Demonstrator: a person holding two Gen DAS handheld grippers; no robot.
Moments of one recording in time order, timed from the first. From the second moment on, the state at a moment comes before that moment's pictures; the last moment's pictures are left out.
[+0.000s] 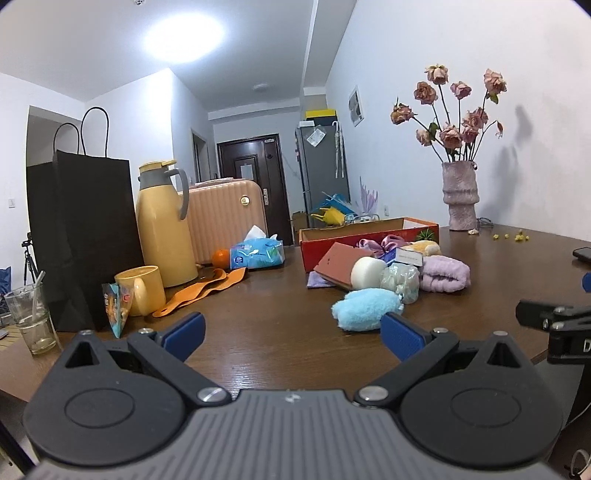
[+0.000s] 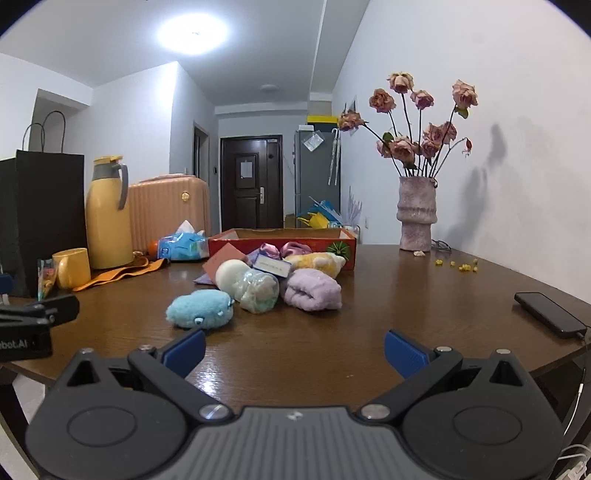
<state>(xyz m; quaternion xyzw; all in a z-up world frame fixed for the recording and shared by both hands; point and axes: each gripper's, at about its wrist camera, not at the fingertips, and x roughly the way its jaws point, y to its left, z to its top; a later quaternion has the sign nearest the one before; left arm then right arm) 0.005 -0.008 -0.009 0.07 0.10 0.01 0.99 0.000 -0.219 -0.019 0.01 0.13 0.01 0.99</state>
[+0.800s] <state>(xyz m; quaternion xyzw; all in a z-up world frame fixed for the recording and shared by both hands) 0.006 0.003 0.002 0.03 0.10 0.01 0.99 -0.004 -0.219 -0.011 0.00 0.12 0.02 0.99</state>
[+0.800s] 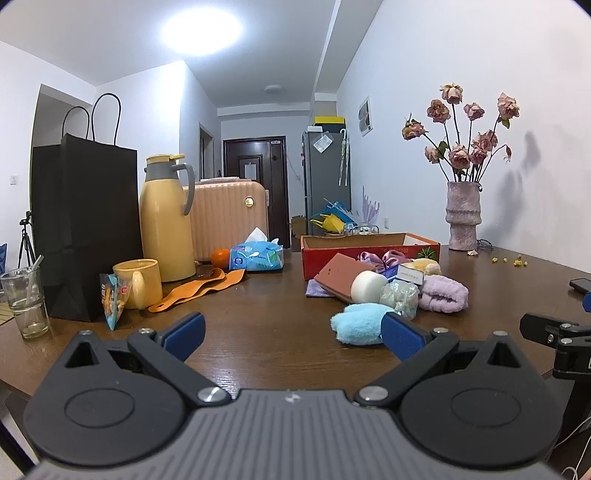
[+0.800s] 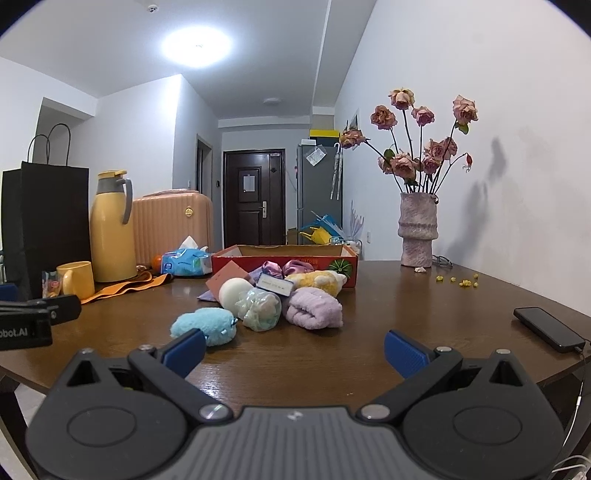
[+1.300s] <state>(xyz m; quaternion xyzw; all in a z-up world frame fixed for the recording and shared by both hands) 0.115 0.001 0.016 0.05 0.14 -0.01 0.99 0.090 -0.248 0.012 0.00 0.13 0.00 0.99</state>
